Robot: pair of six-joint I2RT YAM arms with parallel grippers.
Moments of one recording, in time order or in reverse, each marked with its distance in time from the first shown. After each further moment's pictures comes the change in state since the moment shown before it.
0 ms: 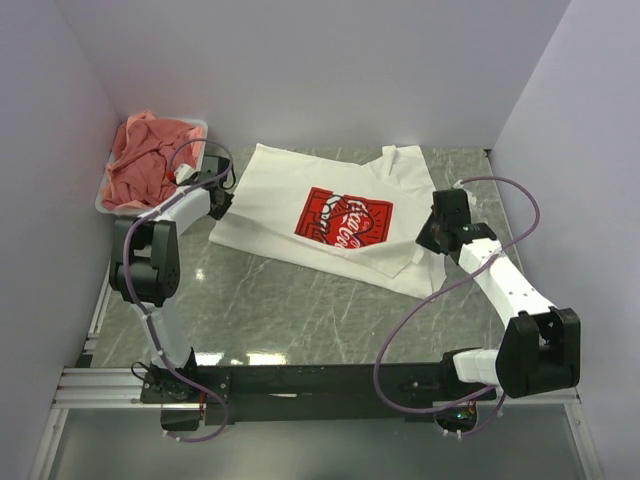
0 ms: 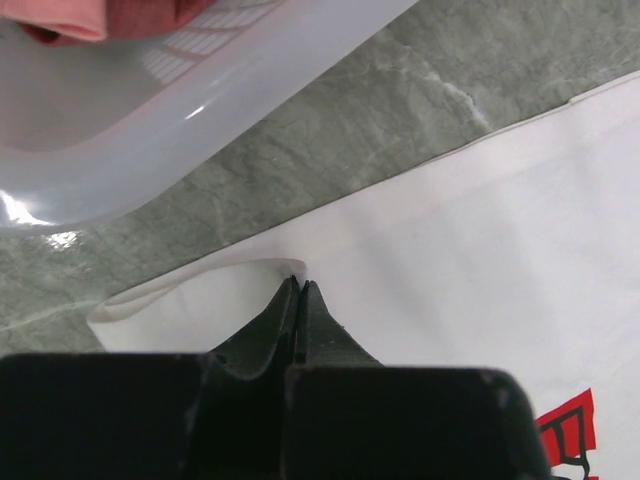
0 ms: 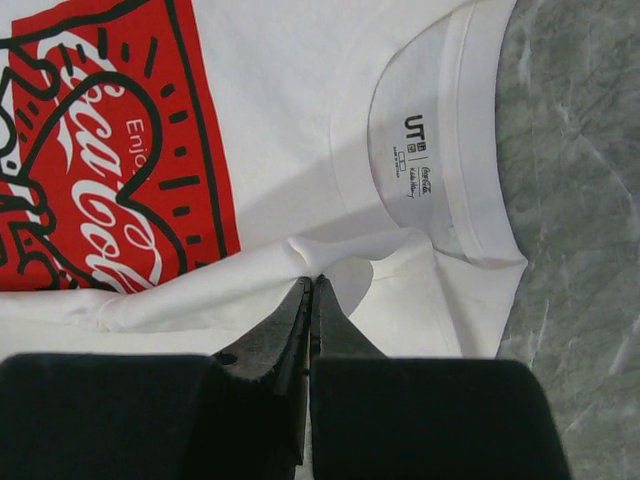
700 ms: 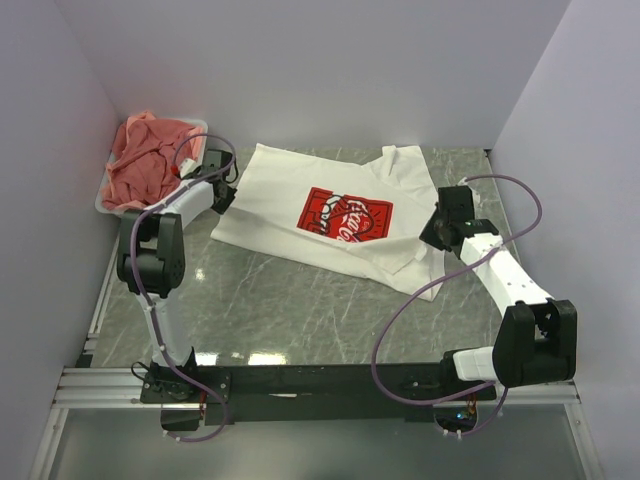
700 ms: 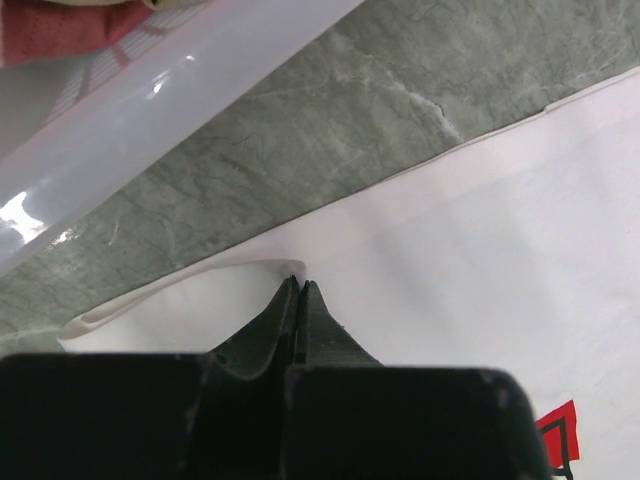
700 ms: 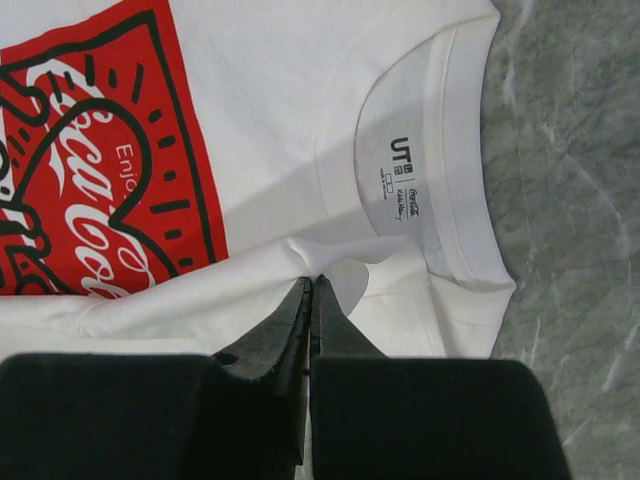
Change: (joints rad) left arm 0.000 0.087 0.109 -0.018 0.019 0.004; right arm -0.051 0.050 0.022 0.019 -0.025 -0.012
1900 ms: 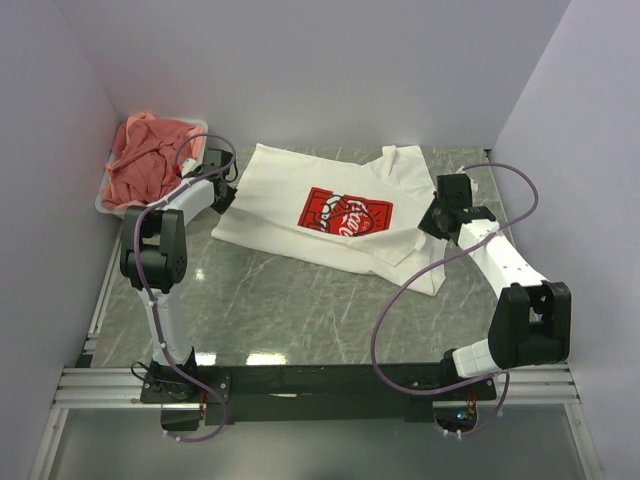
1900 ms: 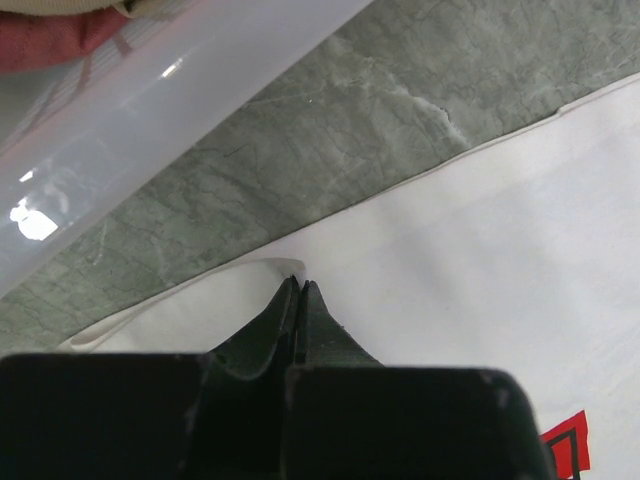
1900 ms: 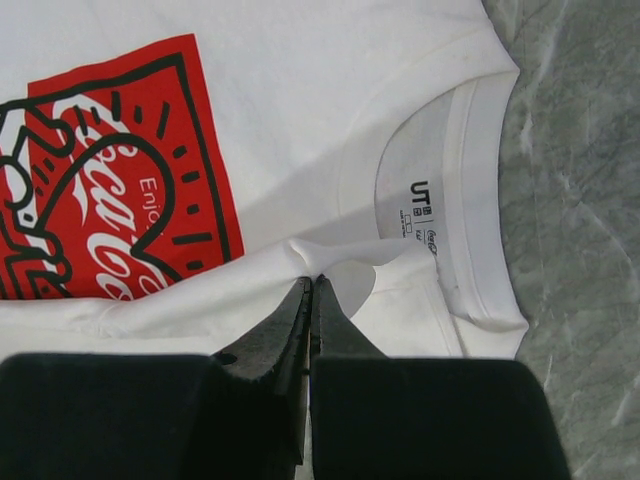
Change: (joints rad) left arm 0.010 0.051 0.040 -0.003 0.023 0.018; right arm -0.010 0.095 0.099 0.004 -0.007 -0.019
